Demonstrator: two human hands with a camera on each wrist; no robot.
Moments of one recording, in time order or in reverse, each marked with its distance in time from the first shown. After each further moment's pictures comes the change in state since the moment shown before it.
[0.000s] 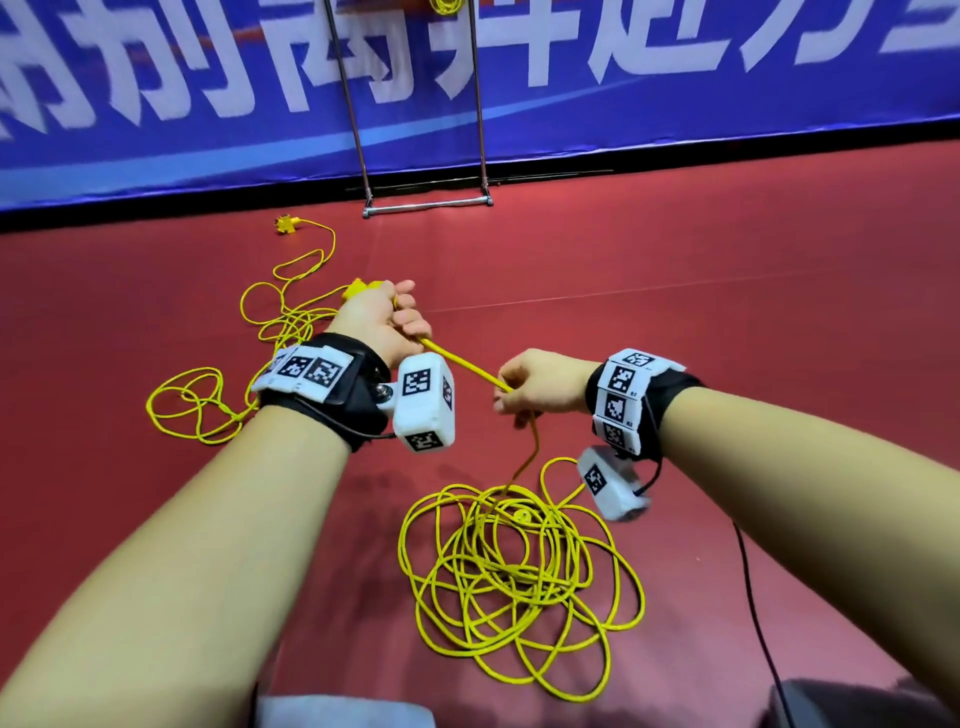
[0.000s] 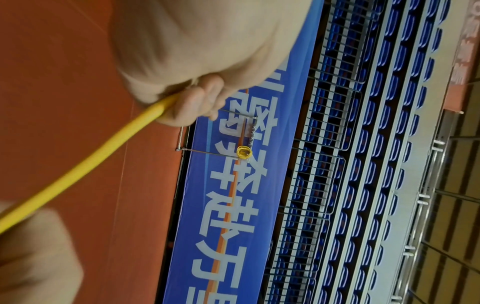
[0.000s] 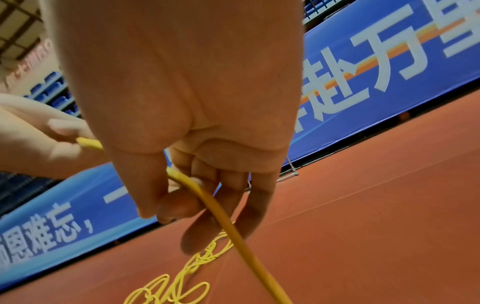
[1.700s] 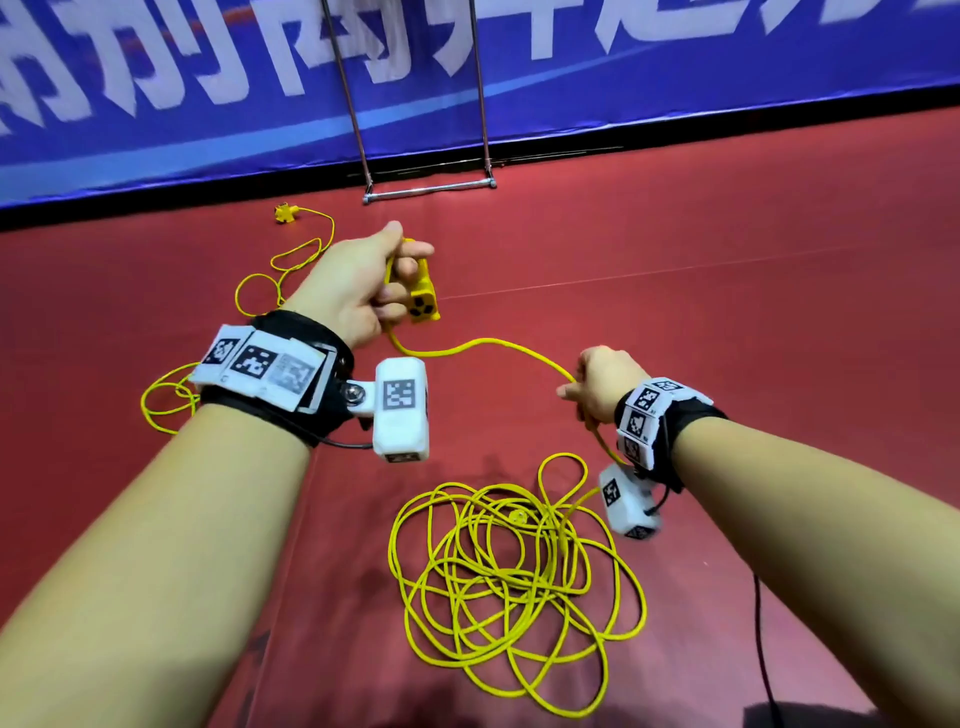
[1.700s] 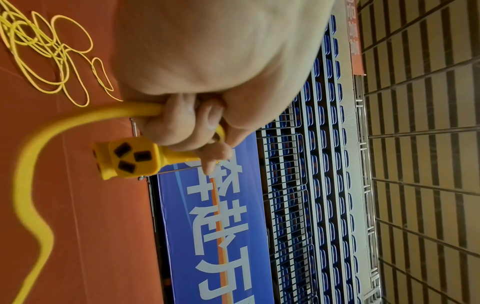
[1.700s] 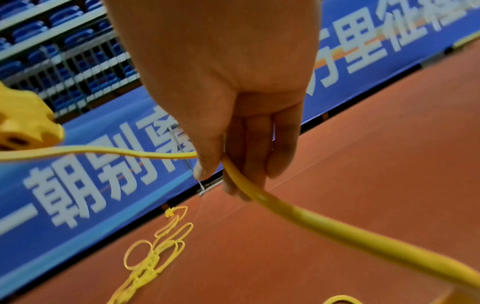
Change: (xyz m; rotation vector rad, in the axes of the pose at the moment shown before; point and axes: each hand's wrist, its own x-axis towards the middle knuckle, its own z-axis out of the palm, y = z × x) left_hand 0.011 0.002 0.028 0.656 -0.182 0.214; right_hand 0.016 0.114 -0.032 -0.253 0.402 0.372
